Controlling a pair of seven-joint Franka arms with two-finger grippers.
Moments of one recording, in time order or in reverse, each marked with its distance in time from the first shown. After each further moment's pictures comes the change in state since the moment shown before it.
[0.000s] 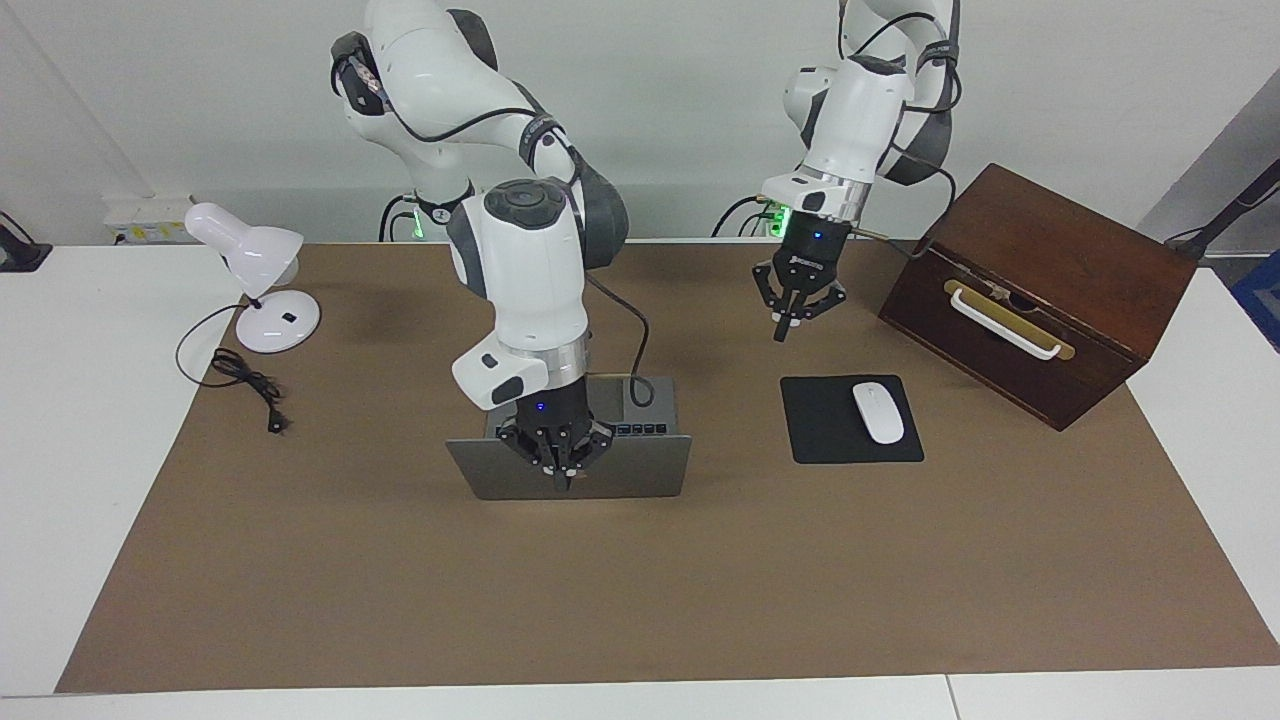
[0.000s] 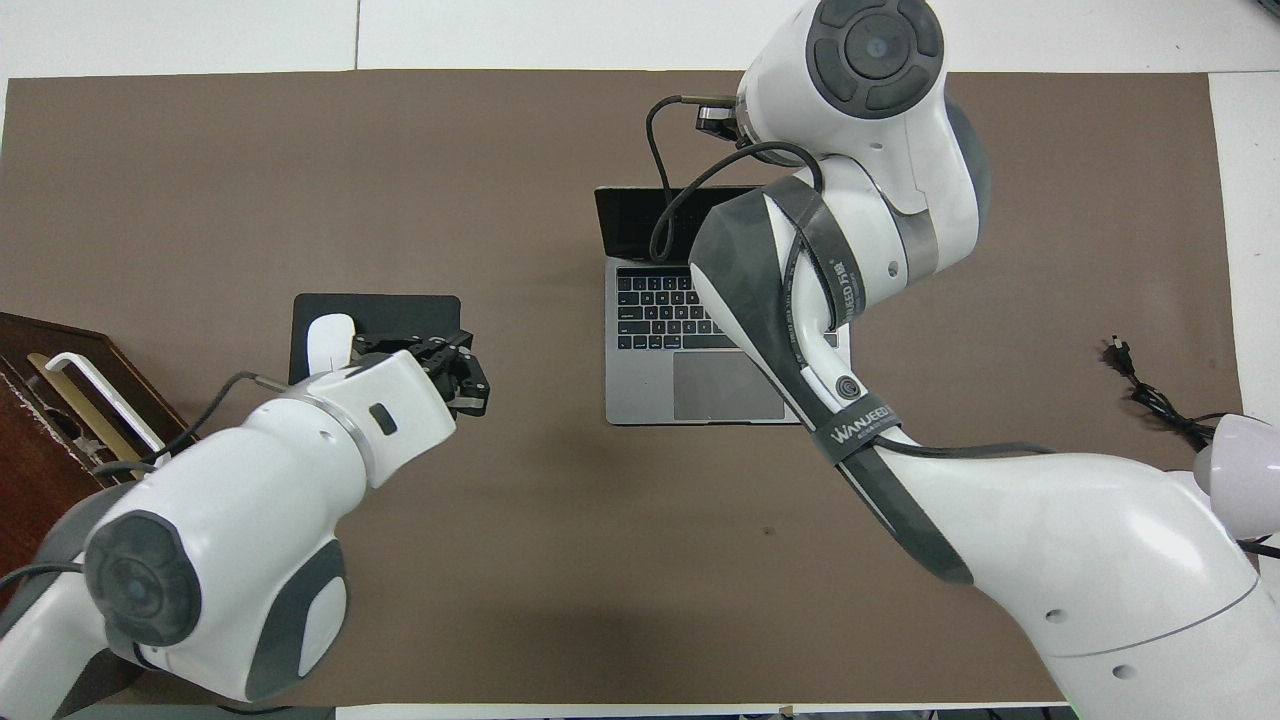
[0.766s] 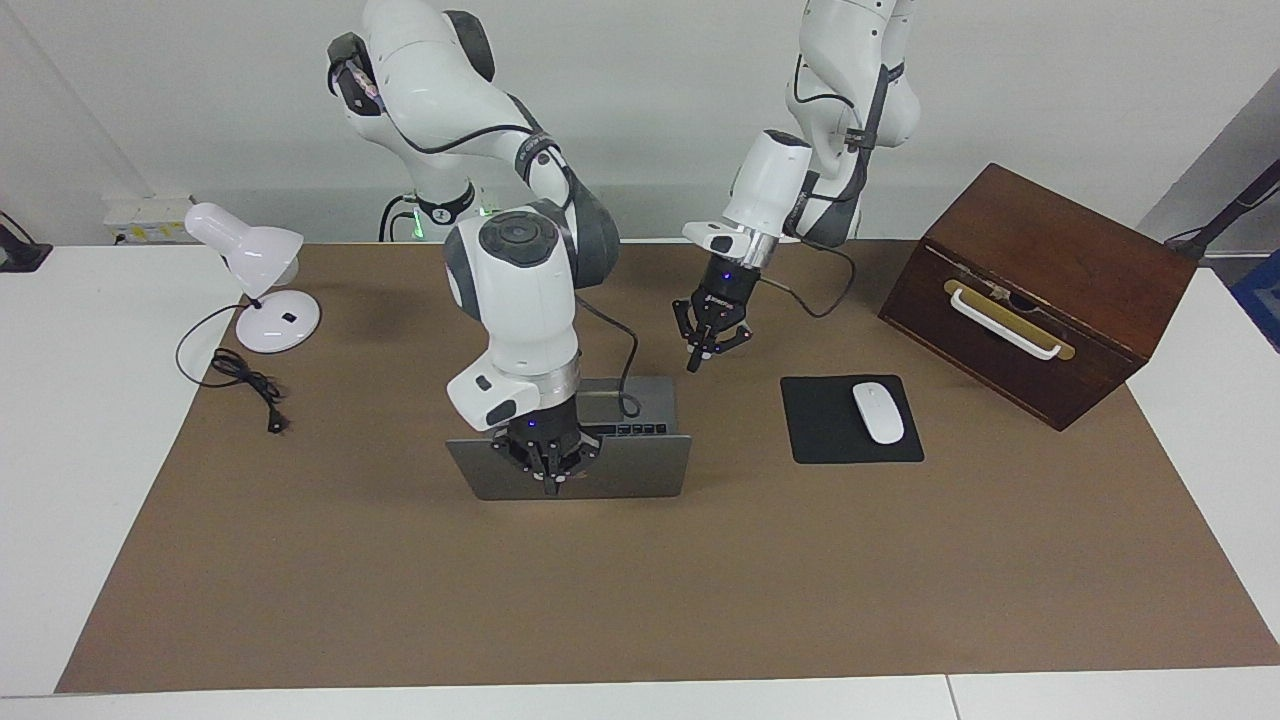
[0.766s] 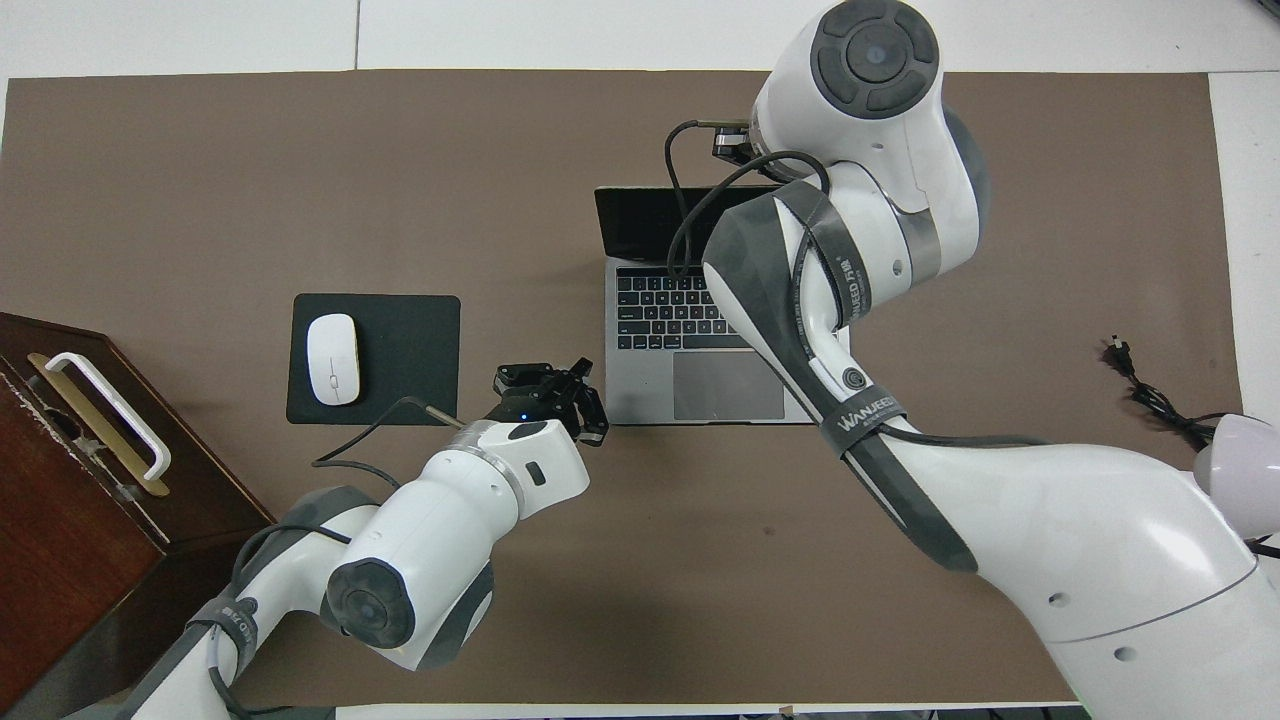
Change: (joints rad) left arm -0.158 0.282 0.001 -0.081 0.000 0.505 -0.016; right arm -0.021 -0.013 0.000 -0.052 0.009 -0.054 -0.039
